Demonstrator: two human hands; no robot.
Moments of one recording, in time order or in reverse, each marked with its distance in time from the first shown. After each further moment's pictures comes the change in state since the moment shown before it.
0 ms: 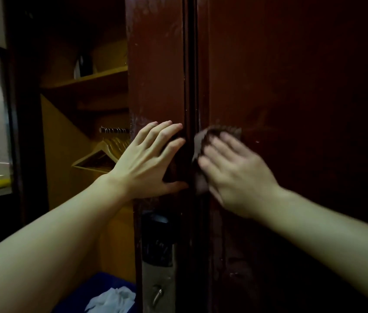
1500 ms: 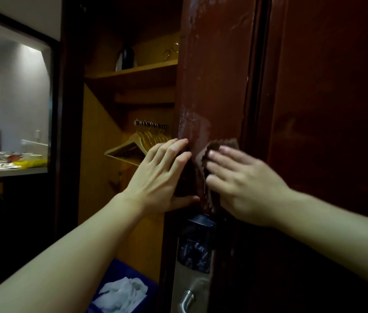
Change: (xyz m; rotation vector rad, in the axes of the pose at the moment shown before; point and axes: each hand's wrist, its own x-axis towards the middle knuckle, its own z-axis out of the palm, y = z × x) left_hand -0.077 -0.017 0.009 0.008 -0.117 -0.237; right_hand 0.047 -0.039 0.022 0.142 -0.029 -0.307
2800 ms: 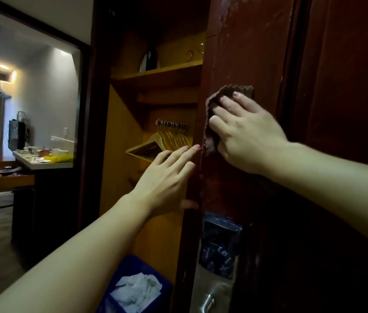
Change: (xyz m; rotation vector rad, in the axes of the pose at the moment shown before) left_hand -0.022 -0.023 -0.010 0.153 -0.207 -0.020; right_hand 0.090 0.030 -0.012 -0.078 0.018 0.188
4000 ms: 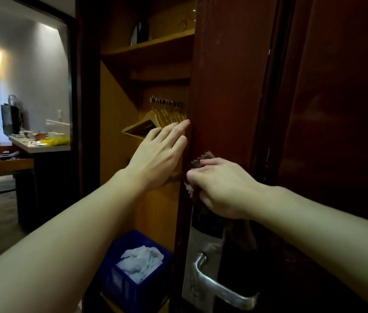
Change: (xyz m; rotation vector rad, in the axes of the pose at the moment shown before) left_hand -0.008 0.011 -0.003 0.046 -0.044 -0.012; right_hand -0.083 -0.082 0.010 0.665 -0.300 -0.178
